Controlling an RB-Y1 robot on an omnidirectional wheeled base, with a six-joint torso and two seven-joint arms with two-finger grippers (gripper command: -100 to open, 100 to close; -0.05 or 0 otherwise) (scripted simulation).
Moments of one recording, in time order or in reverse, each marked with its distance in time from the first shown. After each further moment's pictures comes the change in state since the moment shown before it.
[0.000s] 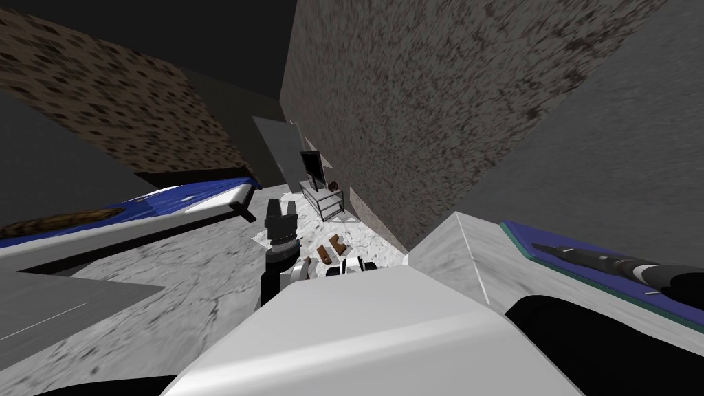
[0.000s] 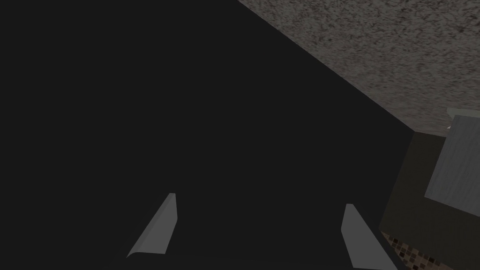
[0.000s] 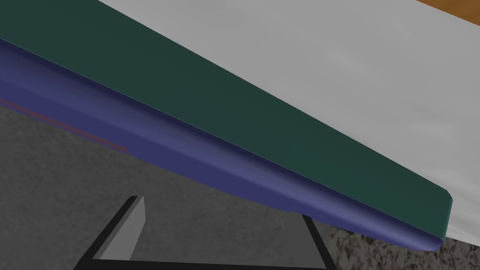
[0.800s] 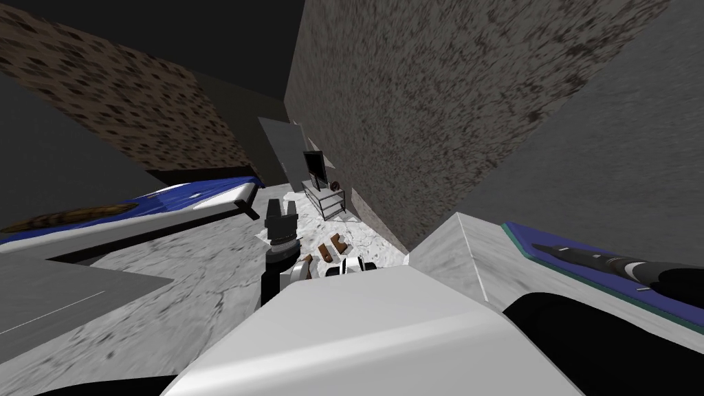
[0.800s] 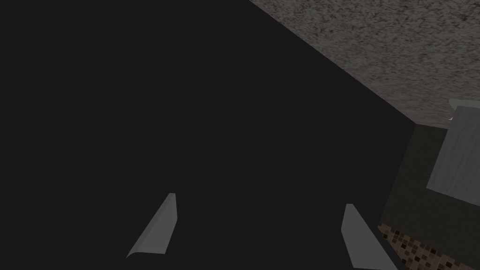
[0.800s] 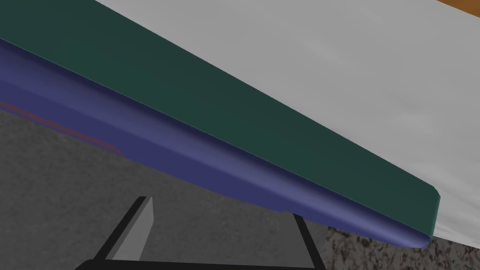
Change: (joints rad) left arm 0.000 0.000 0.000 0.000 0.000 0.000 0.000; right arm -0.097 -0.041 0.105 0.101 -0.008 -0.037 -0.016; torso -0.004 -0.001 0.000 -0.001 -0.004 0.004
